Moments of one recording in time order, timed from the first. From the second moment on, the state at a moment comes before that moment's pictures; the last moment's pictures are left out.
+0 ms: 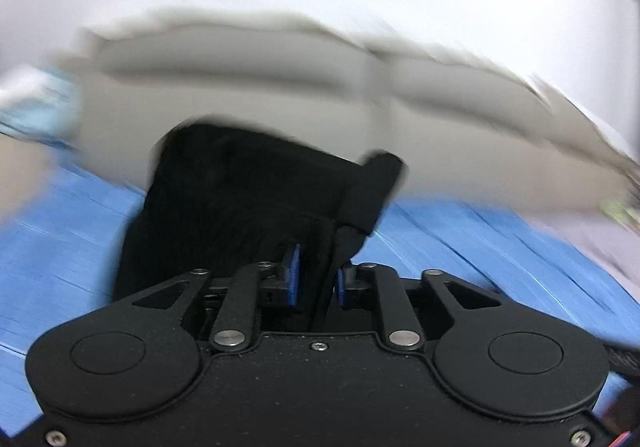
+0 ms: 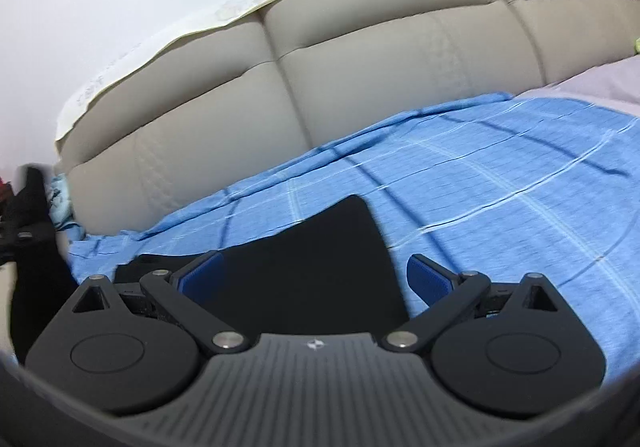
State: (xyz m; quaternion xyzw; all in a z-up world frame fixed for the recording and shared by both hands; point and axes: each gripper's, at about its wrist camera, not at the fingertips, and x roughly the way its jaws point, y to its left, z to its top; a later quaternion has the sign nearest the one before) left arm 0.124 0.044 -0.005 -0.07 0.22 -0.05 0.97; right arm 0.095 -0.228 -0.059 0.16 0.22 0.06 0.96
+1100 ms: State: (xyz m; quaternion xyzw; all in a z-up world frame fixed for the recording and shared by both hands) left arm 0.063 0.078 -0.081 -0.06 0.28 0.07 0.96; right arm 0.107 -0.138 -0.097 0.10 0.24 0.06 0.96
